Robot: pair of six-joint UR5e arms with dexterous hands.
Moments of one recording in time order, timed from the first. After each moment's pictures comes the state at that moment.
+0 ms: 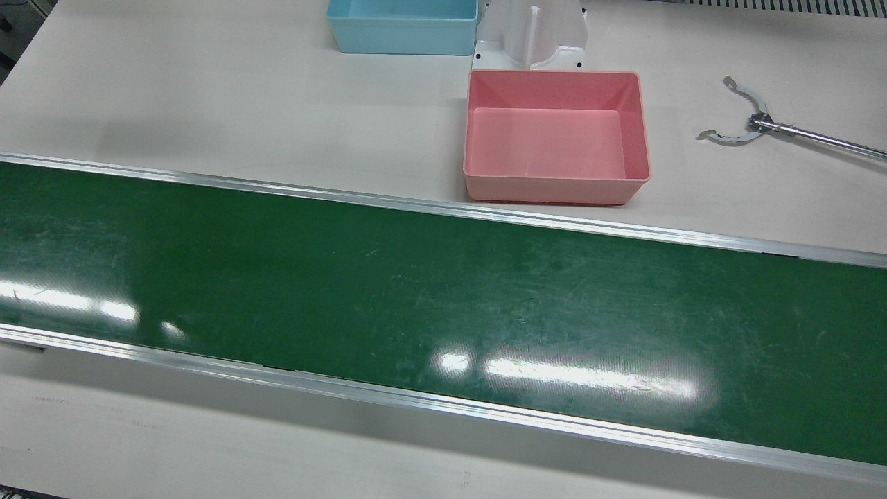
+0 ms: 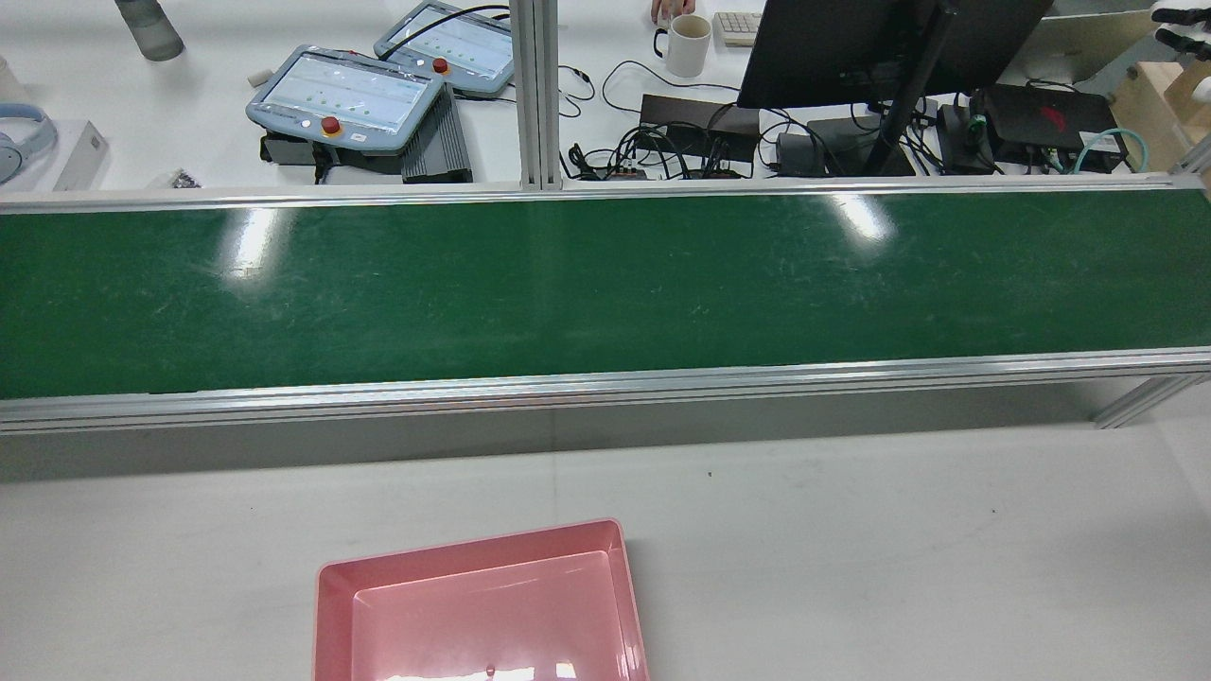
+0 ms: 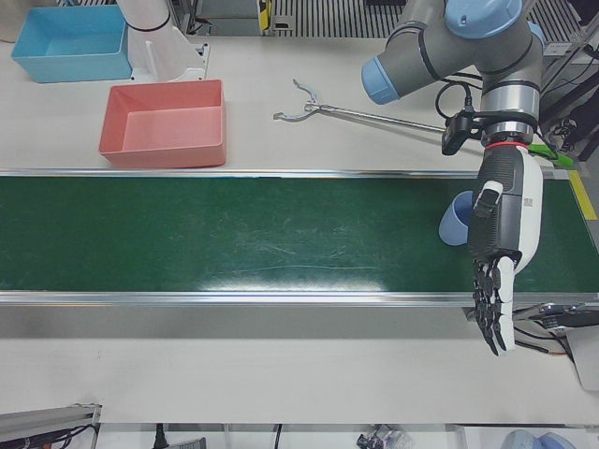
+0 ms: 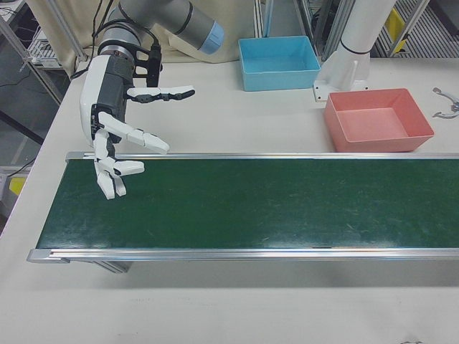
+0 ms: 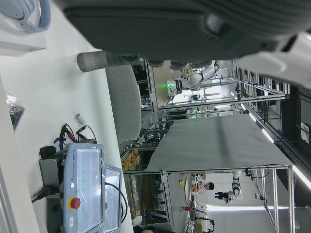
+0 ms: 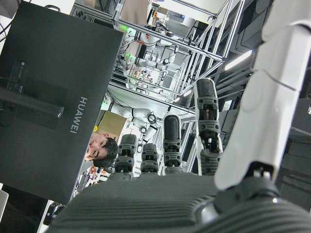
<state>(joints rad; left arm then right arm) -1.46 -1.86 -1.67 0.42 1.75 0.12 1.37 -1.52 2.04 -3.53 -1.38 -0.32</state>
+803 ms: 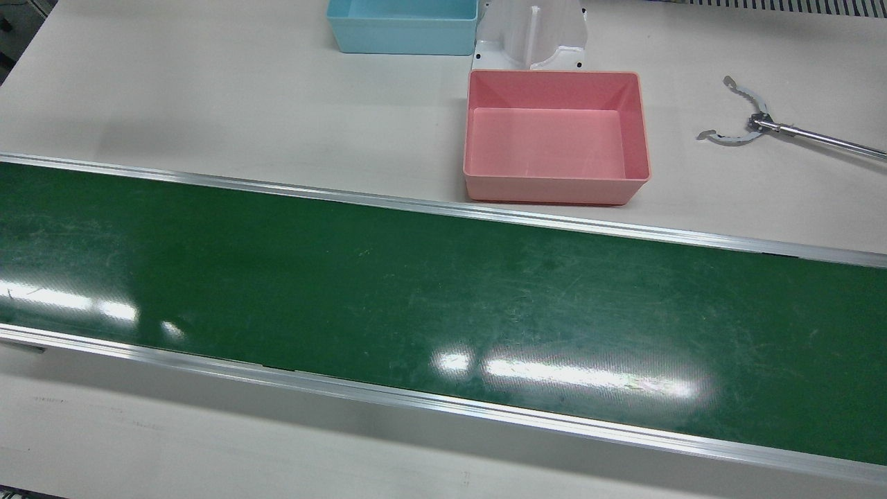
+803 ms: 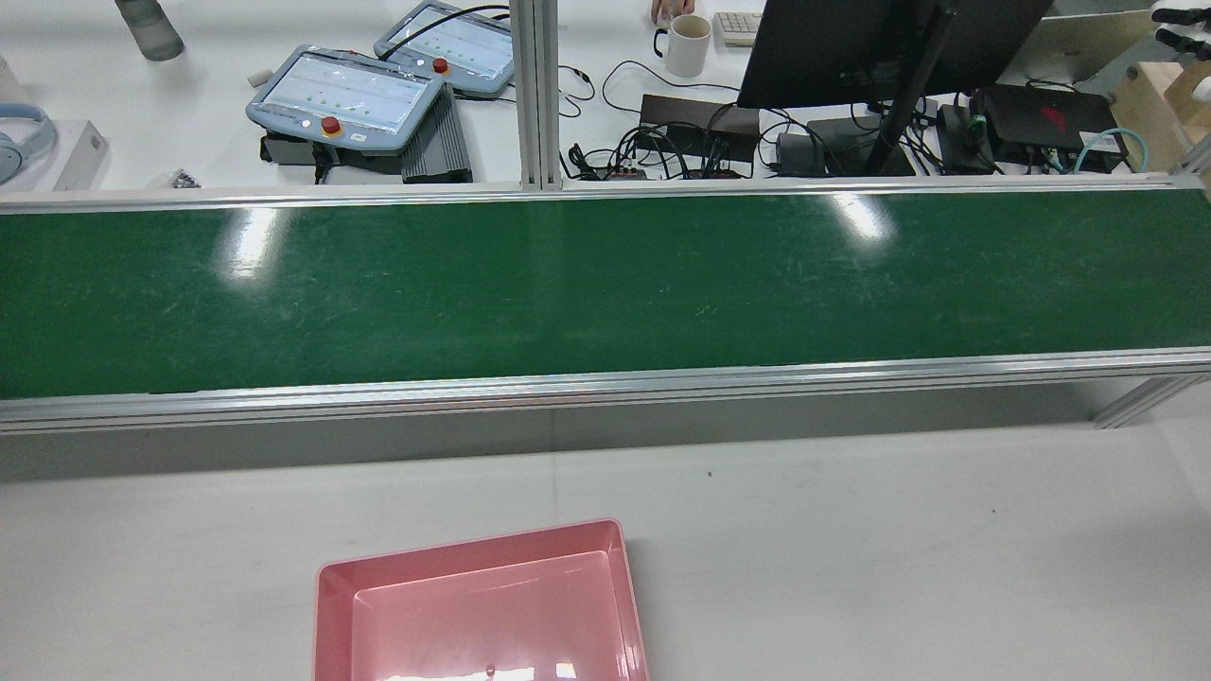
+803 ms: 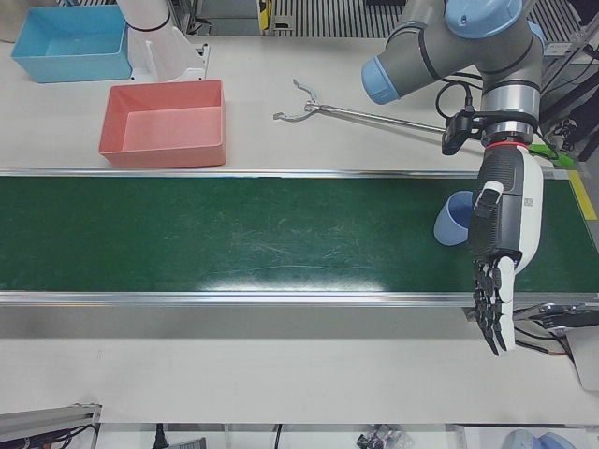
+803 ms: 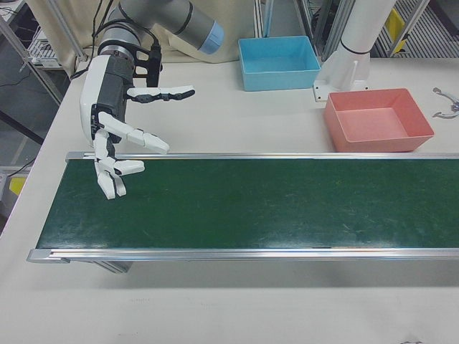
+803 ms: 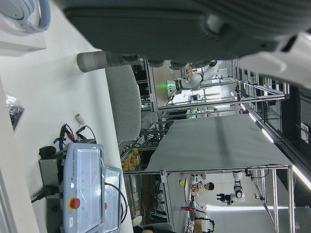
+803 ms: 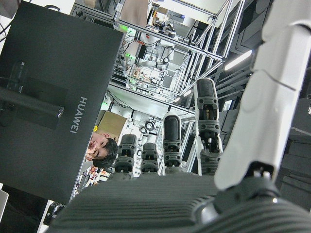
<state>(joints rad) -1.46 -1.86 -1.67 0.42 1.75 0.12 1.37 -1.52 2.04 -3.53 -1.38 -0.32</state>
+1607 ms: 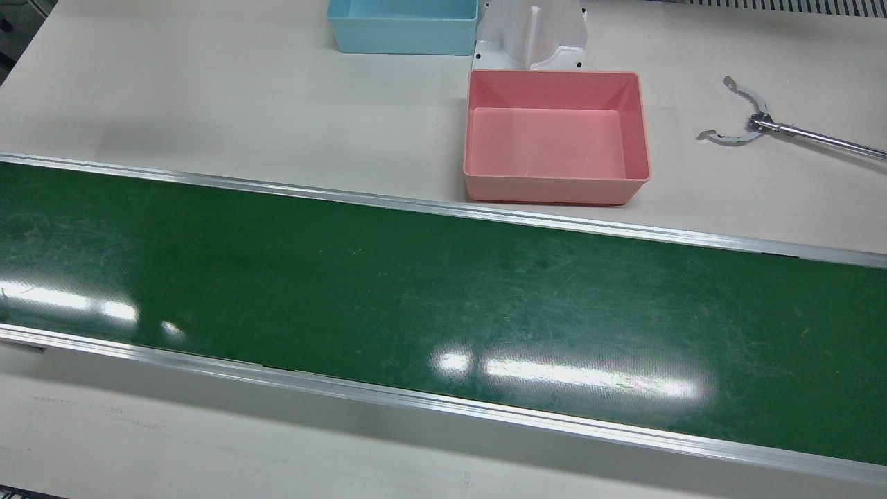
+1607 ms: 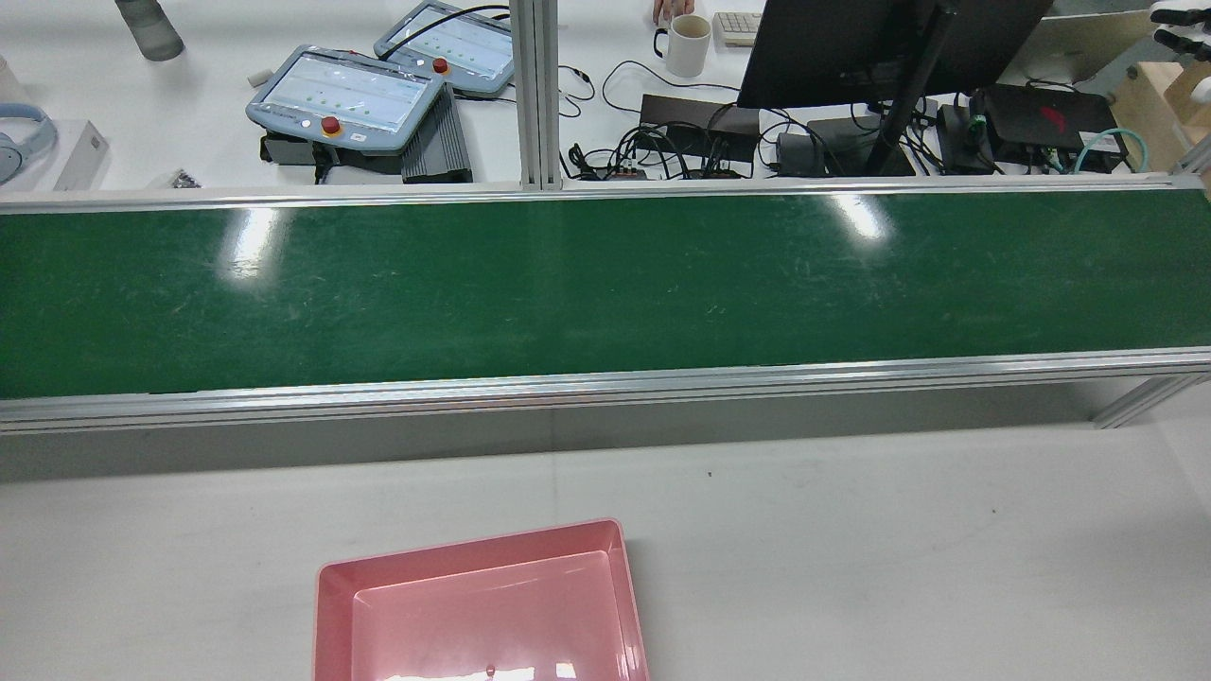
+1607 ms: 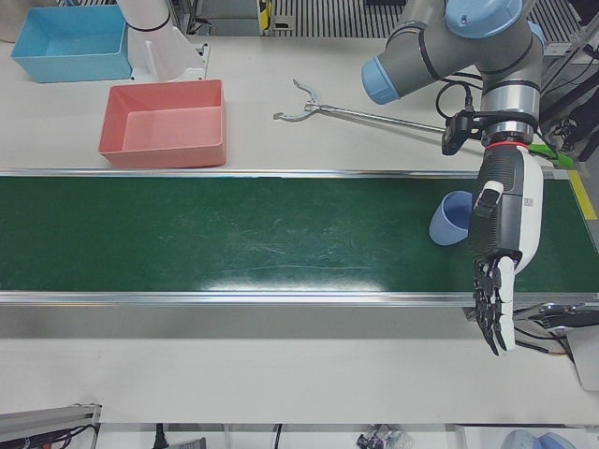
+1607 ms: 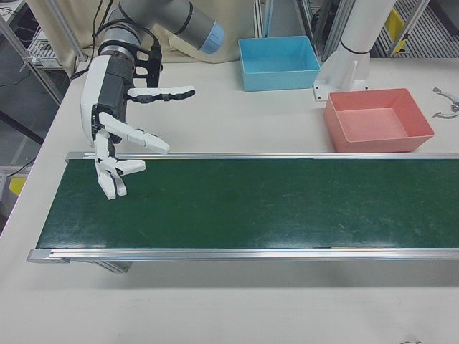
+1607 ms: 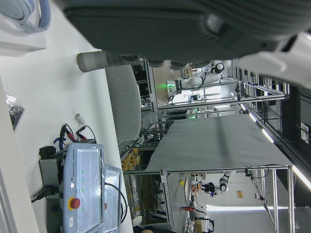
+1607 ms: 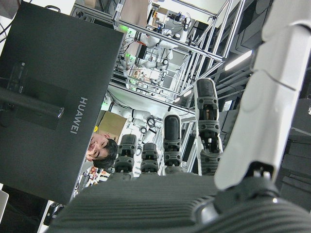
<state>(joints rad) -1.46 -1.86 -1.67 0.42 1.75 0.12 1.37 -1.52 2.04 -3.53 -1.38 -0.32</state>
